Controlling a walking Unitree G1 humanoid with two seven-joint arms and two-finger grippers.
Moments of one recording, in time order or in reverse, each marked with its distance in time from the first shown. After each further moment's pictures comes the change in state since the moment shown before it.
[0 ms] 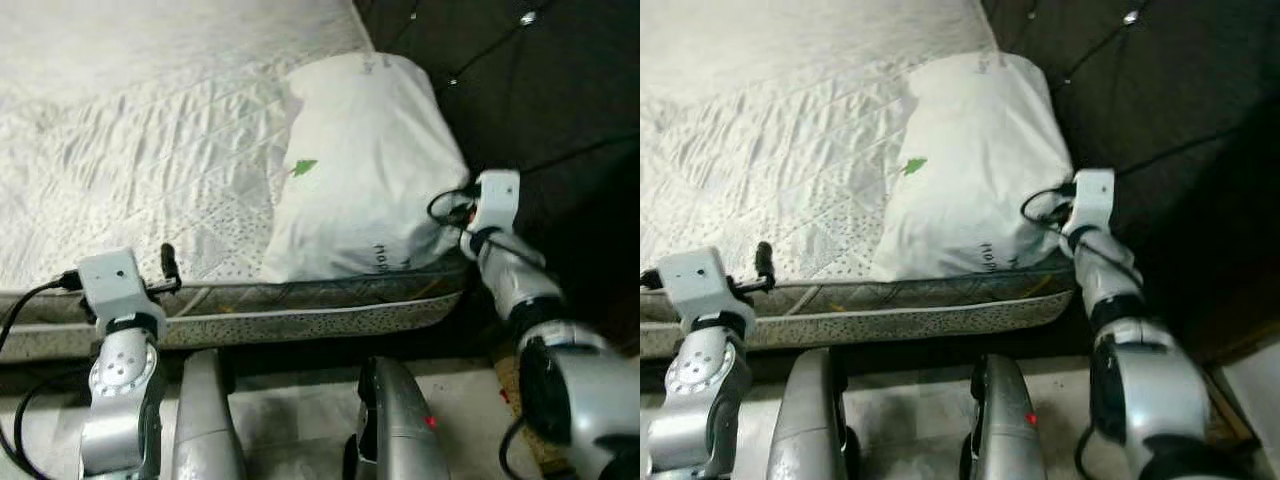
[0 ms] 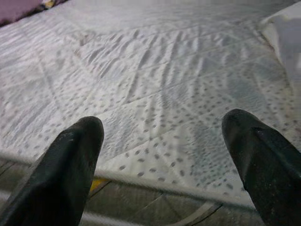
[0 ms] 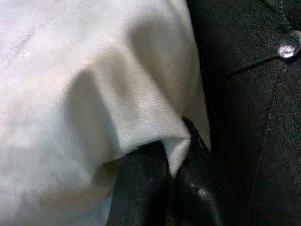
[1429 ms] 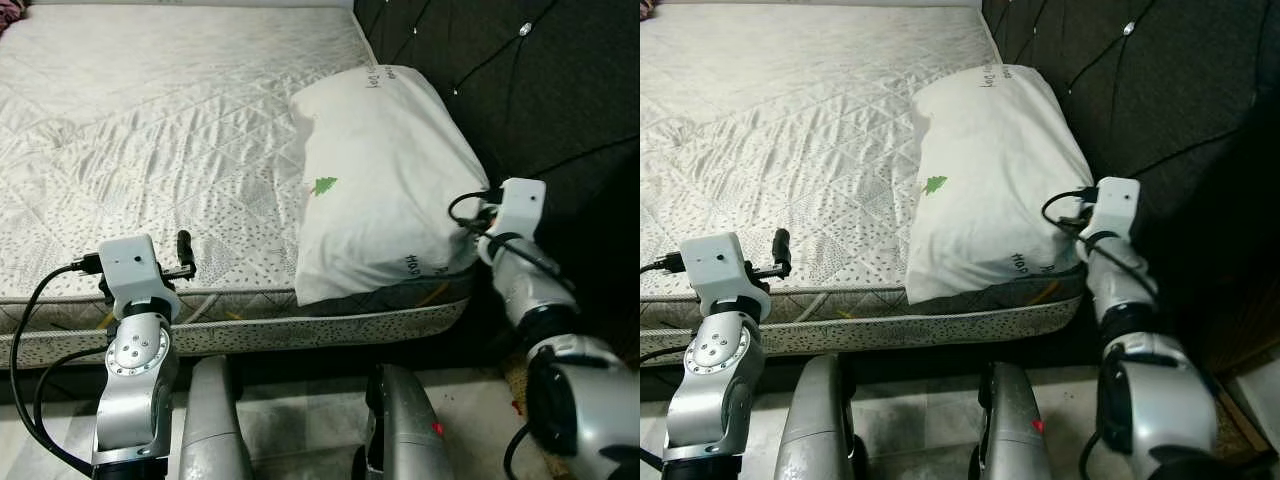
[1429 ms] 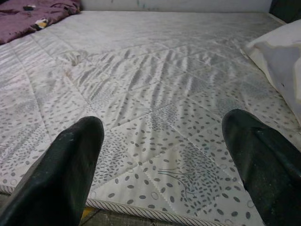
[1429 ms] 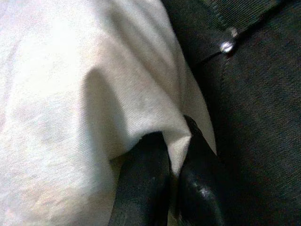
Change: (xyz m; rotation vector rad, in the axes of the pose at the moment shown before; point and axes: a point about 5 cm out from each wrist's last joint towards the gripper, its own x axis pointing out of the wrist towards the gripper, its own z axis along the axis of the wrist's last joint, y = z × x) left arm 0.013 -0.010 0.001 -0.005 -0.029 -0.034; right arm -0.008 -0.016 -0.014 0.057 0.027 -0.187
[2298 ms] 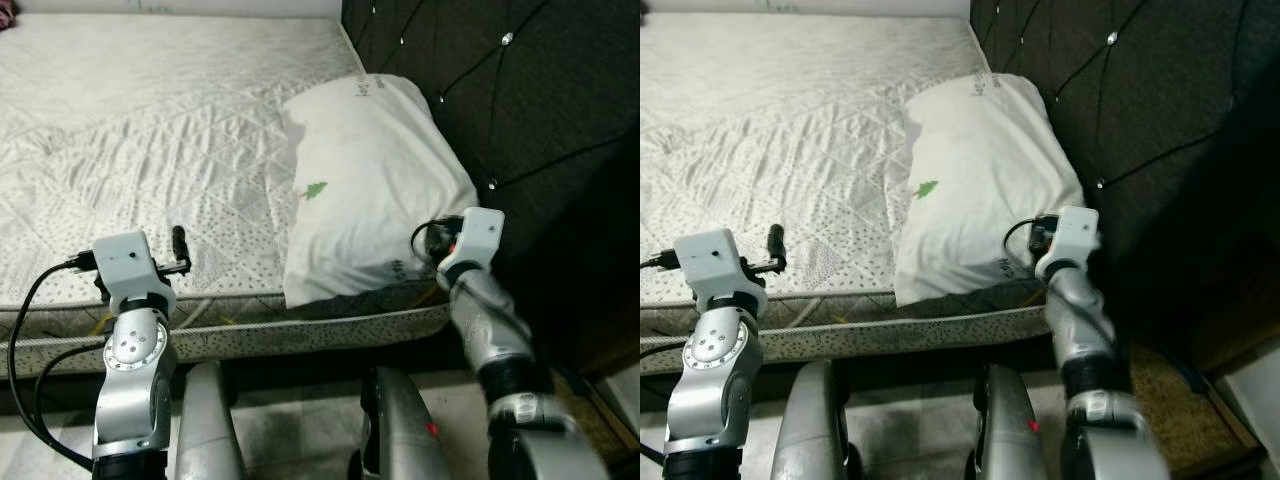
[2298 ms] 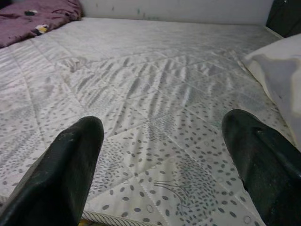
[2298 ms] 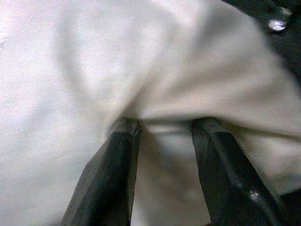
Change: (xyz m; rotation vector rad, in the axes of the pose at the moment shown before) left arm 0.006 0.002 0.003 -0.017 -0.022 0.022; right arm -0.029 0.046 -0.030 0.062 -0.084 0.100
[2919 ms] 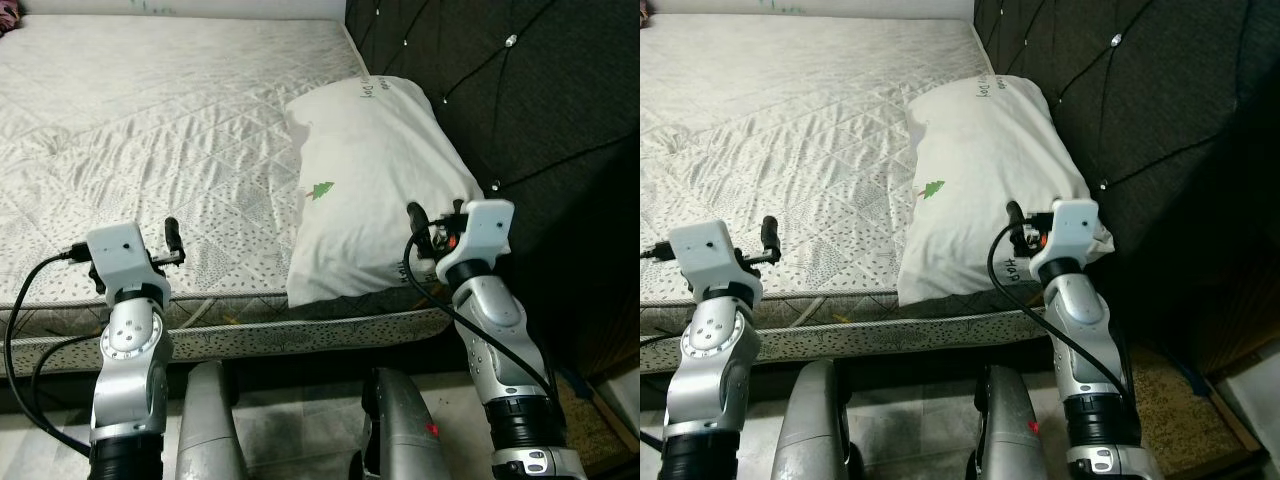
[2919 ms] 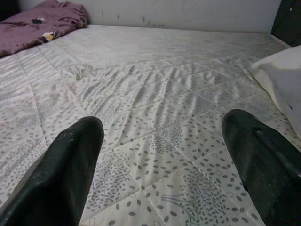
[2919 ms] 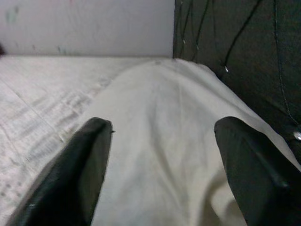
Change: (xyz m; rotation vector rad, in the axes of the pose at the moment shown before) left arm 0.014 0.005 0.001 -0.001 -0.024 0.019; right arm -0.034 0.020 0.041 -0.057 -0.296 0.189
